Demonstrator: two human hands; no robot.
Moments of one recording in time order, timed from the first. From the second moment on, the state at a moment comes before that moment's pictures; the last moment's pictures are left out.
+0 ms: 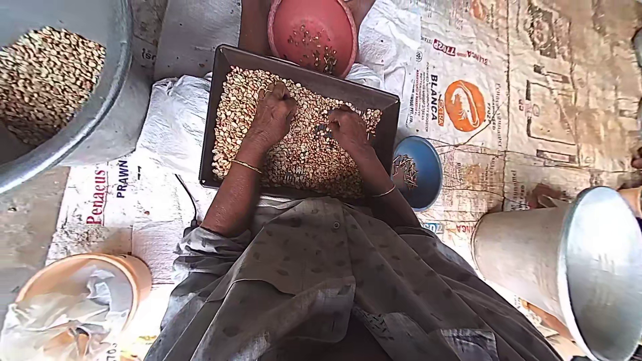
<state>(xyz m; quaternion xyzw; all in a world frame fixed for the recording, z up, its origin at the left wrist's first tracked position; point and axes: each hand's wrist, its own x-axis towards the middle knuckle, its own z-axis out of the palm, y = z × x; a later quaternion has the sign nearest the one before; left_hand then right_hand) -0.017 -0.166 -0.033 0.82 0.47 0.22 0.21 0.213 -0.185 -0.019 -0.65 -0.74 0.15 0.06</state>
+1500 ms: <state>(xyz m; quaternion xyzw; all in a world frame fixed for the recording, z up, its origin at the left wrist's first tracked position) -0.016 -0.166 -0.033 0.82 0.47 0.24 0.21 0.215 -0.134 0.029 -0.60 -0.58 0.27 0.48</state>
